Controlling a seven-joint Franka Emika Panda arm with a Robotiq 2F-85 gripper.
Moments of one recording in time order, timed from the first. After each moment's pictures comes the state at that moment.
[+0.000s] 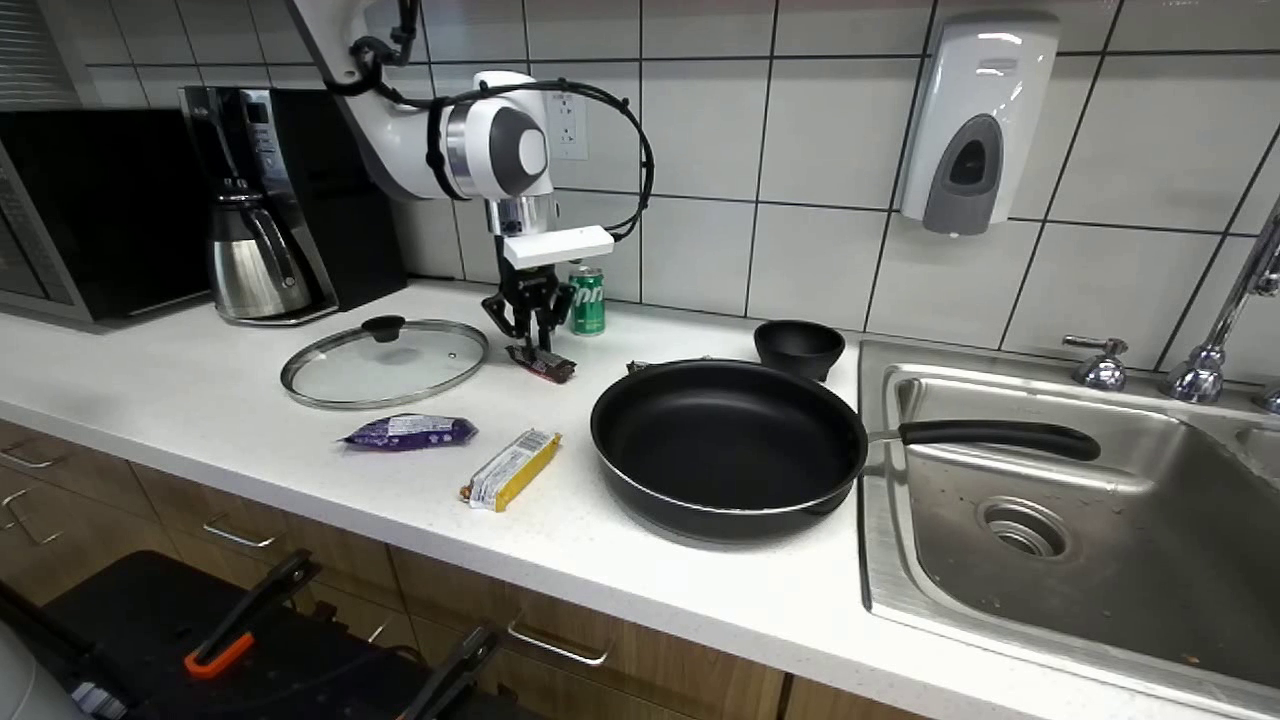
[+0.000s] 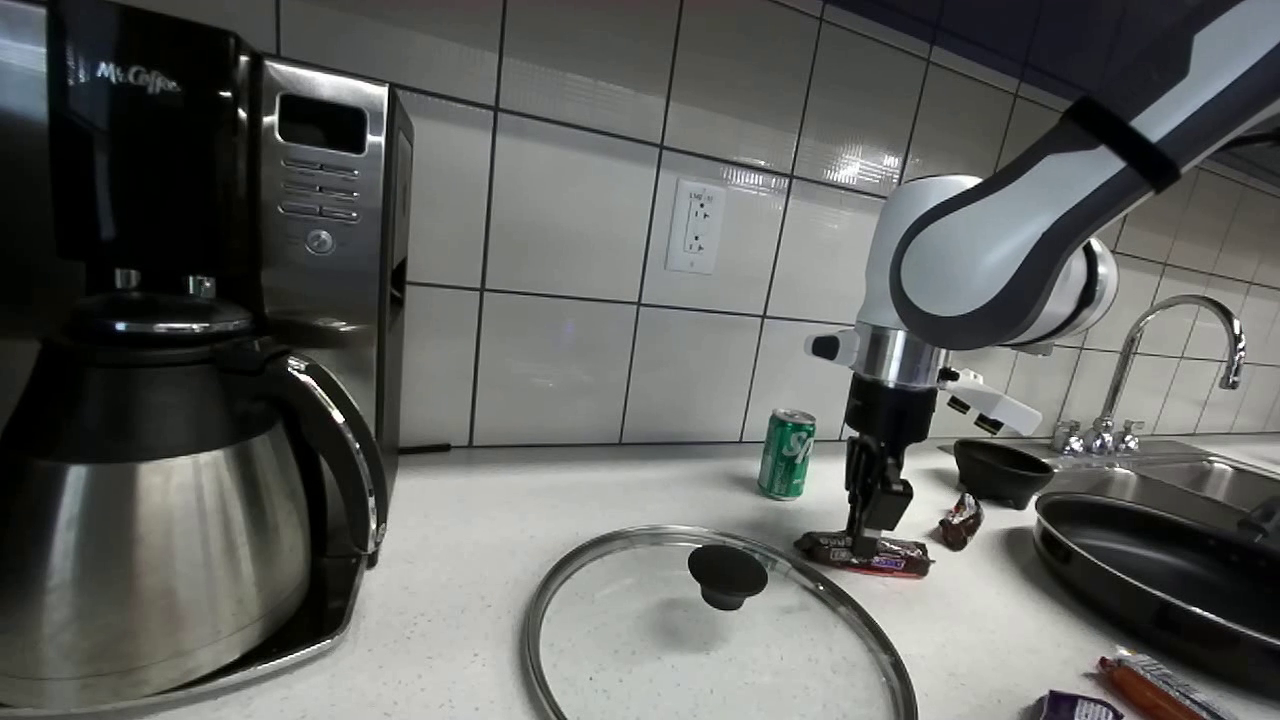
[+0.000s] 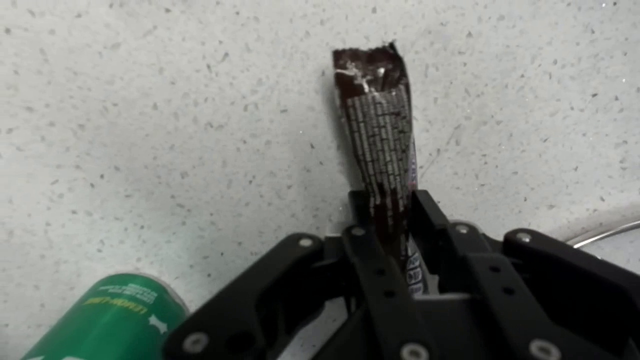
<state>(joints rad) 0.01 0.51 0.11 -1.98 -0.14 2.47 -0.90</state>
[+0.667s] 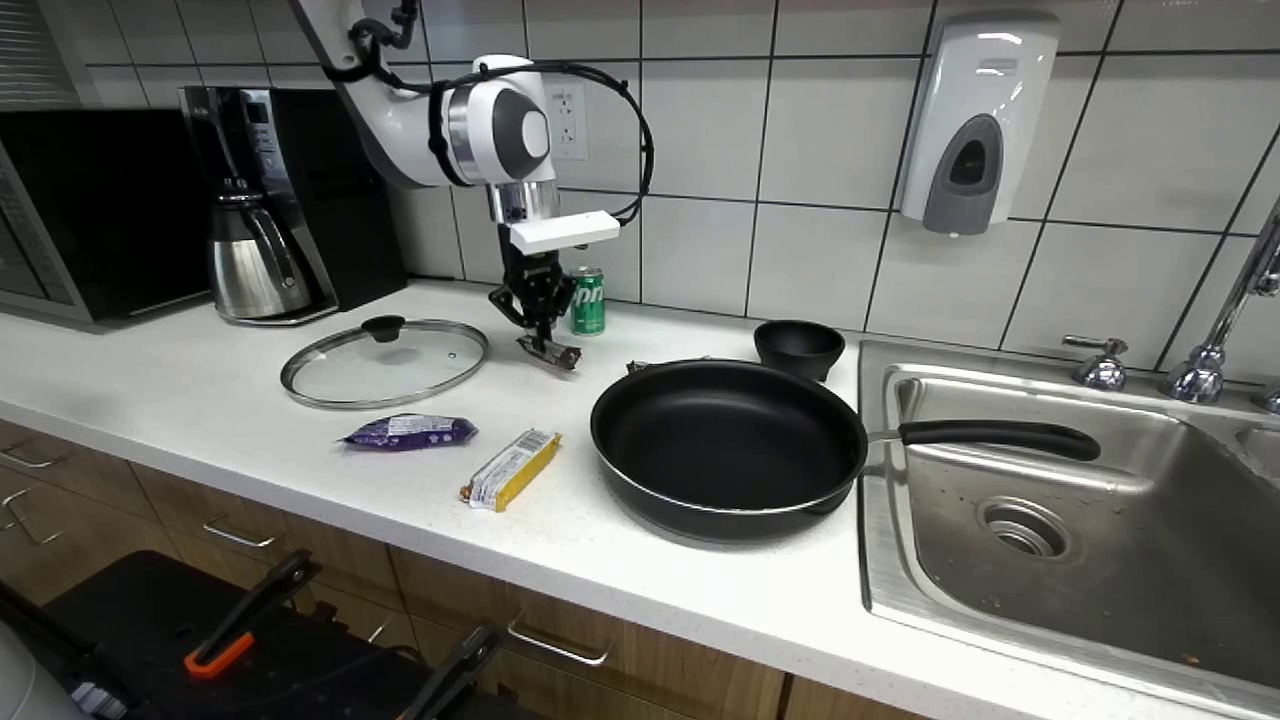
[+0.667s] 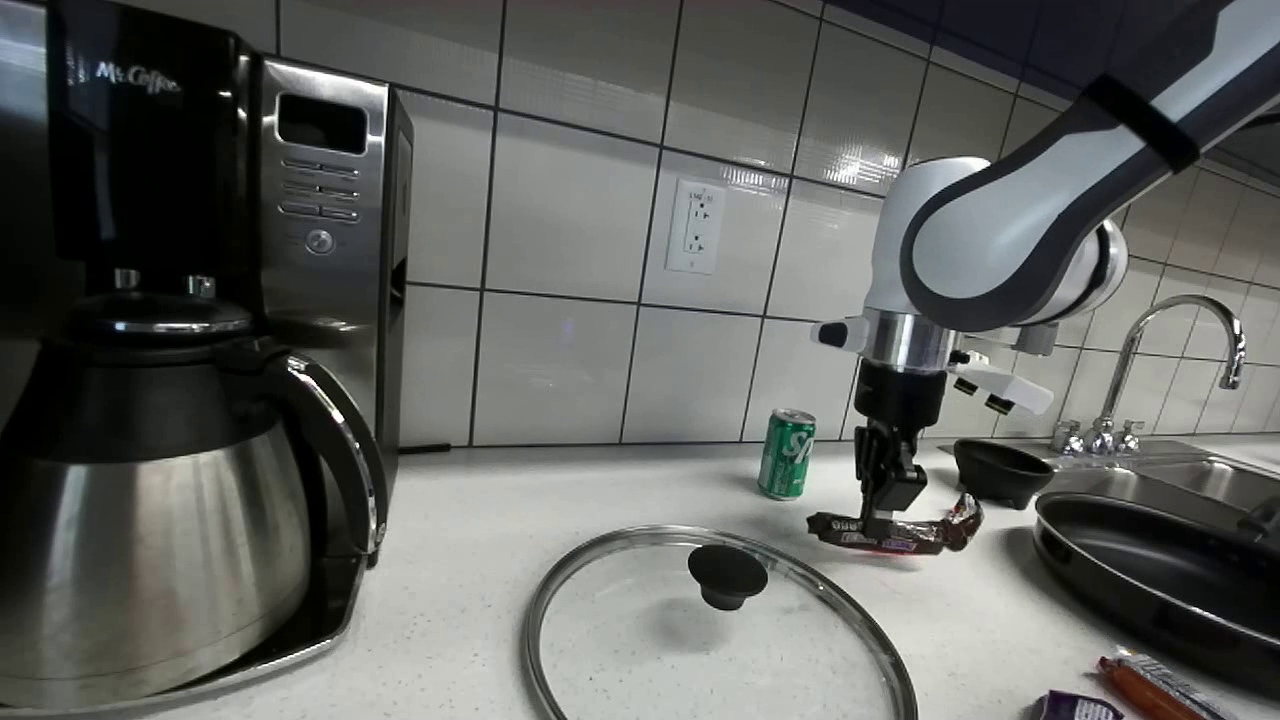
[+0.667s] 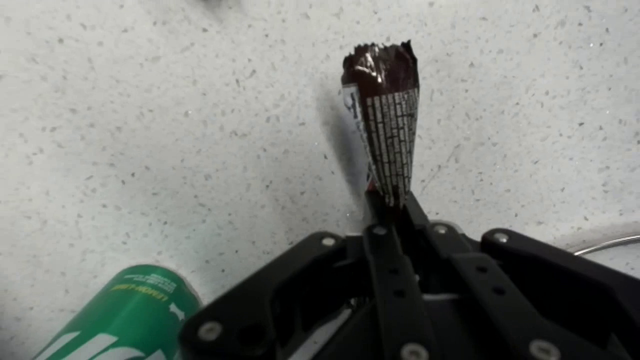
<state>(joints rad) 0.00 0.48 0.11 -1.98 -0.17 2.43 -0.93</state>
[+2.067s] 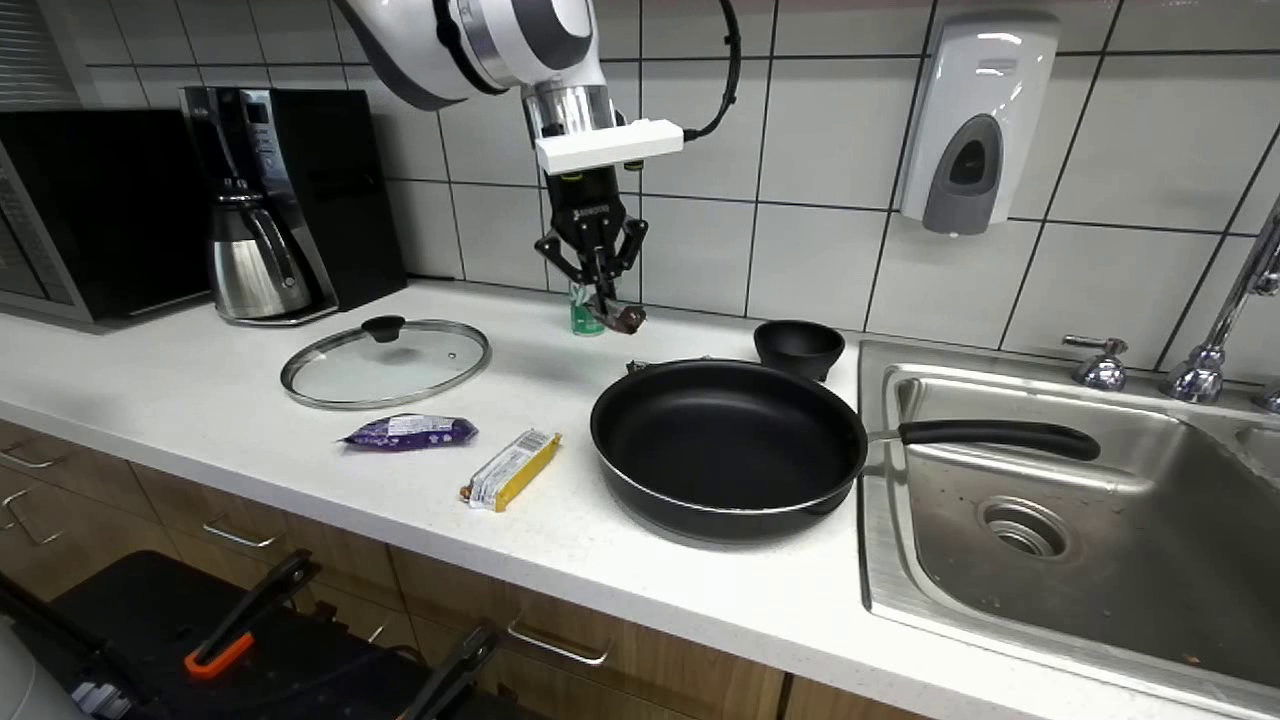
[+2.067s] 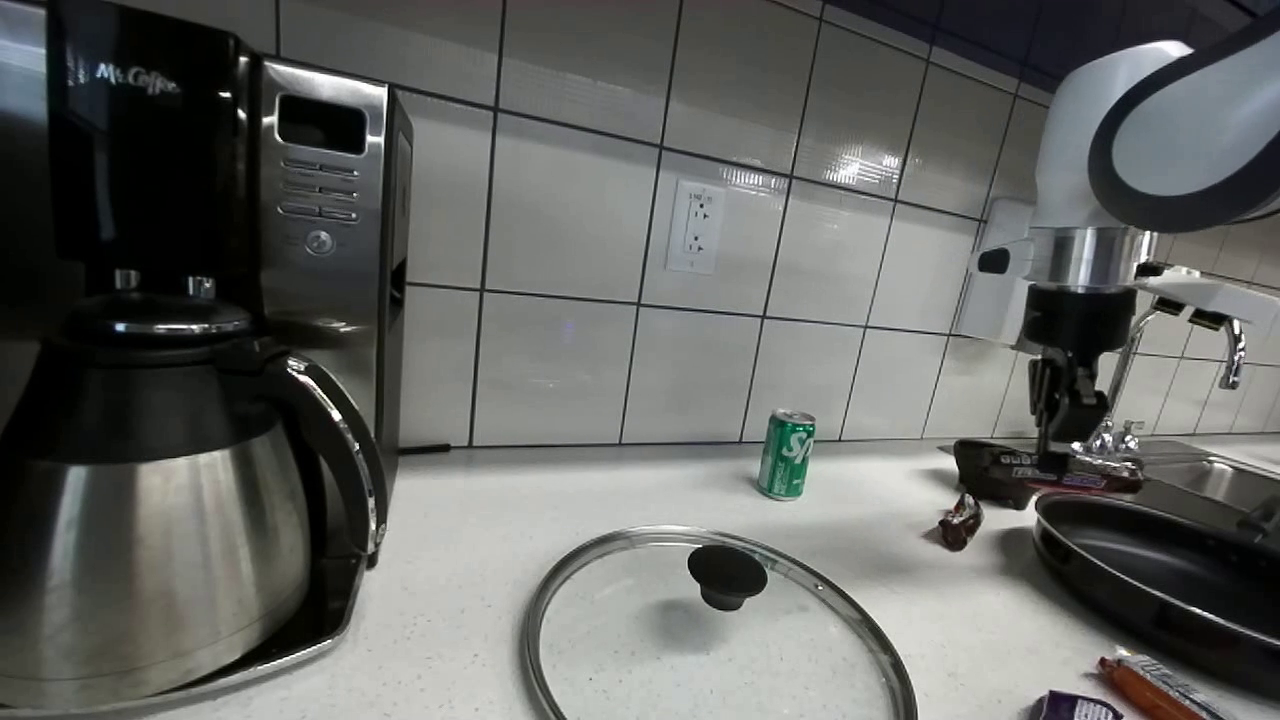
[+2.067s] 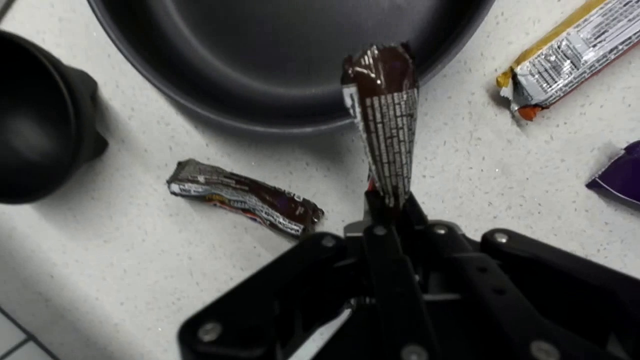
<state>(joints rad) -0.02 0.14 -0.06 -2.21 -0.26 2.34 -0.77</state>
